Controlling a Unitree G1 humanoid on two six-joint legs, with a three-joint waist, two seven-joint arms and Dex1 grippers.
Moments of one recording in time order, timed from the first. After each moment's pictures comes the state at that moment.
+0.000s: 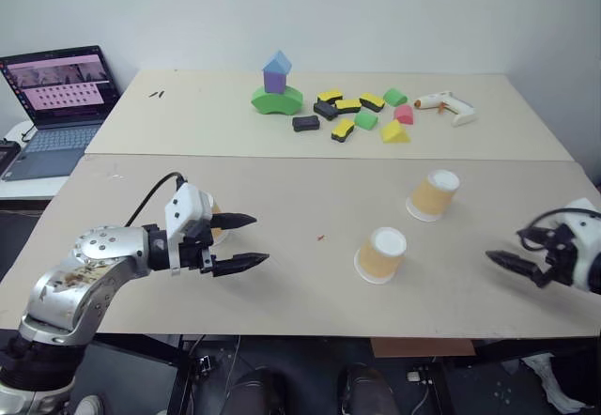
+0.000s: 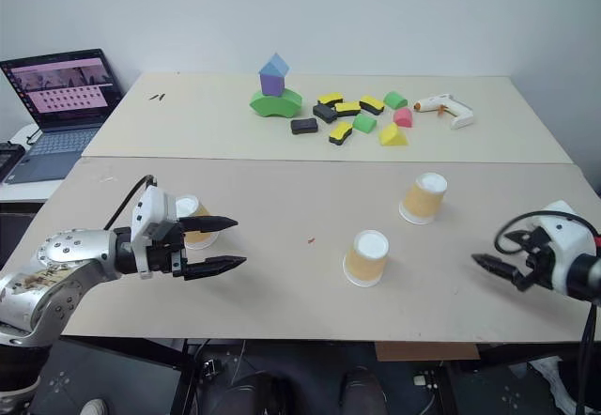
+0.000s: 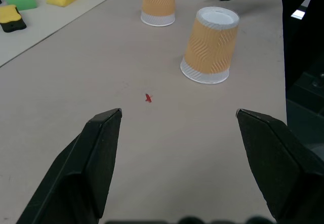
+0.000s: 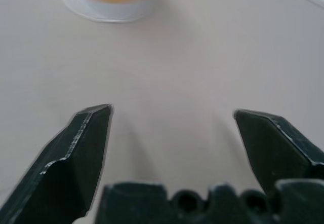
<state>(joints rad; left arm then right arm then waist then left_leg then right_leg) -0.23 0.83 0.05 -0.38 -0.63 0.54 -1.00 0.01 -1.07 -0.38 0.06 0.43 0.44 1.09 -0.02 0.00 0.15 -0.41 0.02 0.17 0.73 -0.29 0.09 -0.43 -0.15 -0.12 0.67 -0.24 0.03</state>
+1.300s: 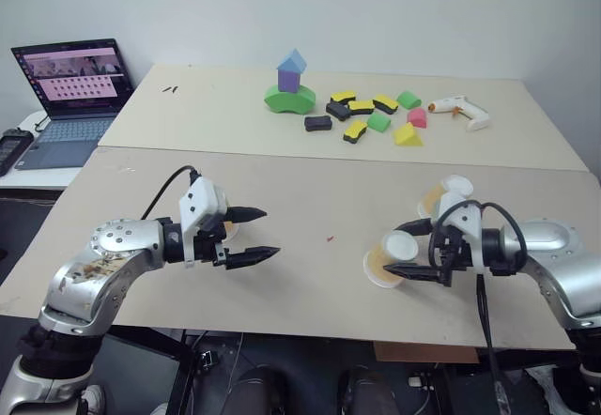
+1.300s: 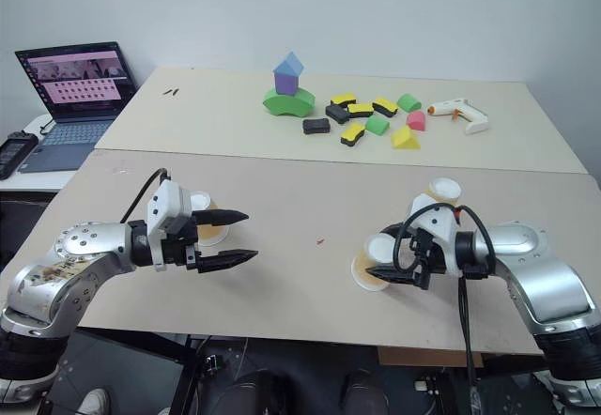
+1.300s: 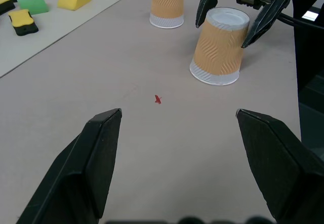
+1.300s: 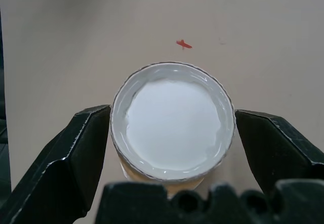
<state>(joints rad) -0.30 0.78 0.01 -0.38 -0.58 0.57 -0.97 -0.30 -0.93 0.03 -0.22 0.40 0.53 1.11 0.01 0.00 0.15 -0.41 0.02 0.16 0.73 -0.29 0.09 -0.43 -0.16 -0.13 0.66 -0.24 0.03</state>
